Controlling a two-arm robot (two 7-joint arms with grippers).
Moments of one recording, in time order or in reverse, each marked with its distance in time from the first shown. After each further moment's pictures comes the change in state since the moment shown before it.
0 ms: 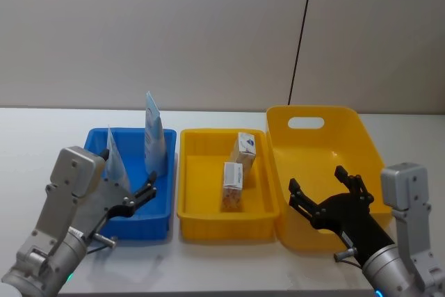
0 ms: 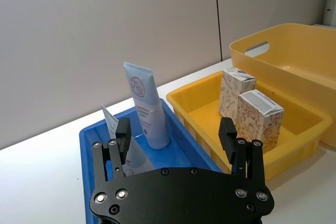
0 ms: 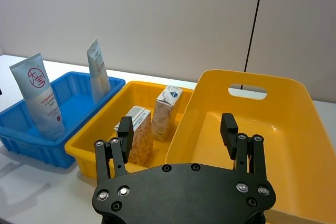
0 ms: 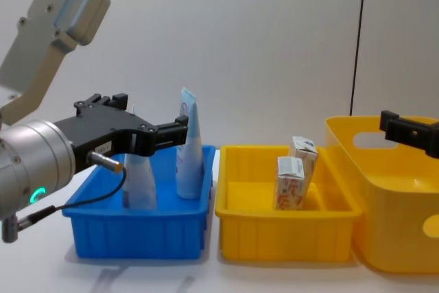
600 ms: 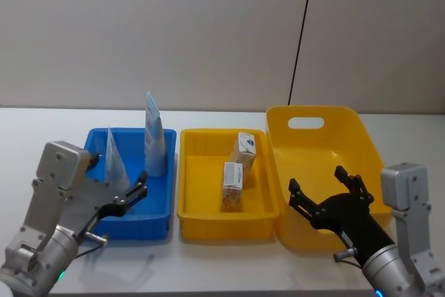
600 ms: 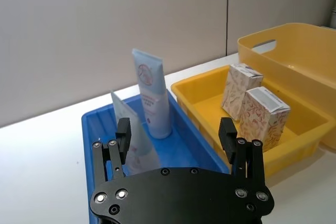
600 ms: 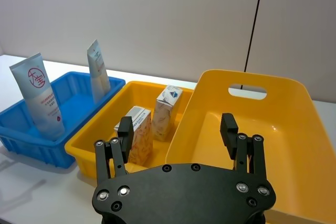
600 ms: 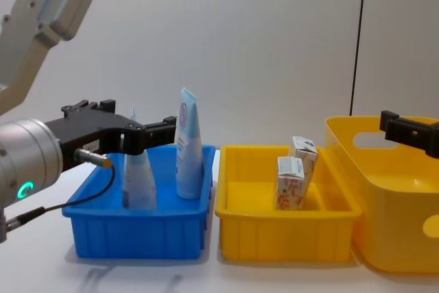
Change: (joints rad) left arm 0.021 -0.012 -0.048 -0.023 -0.056 0.068 -0.009; right arm 0.000 0.000 0.000 0.000 0.000 0.000 0.000
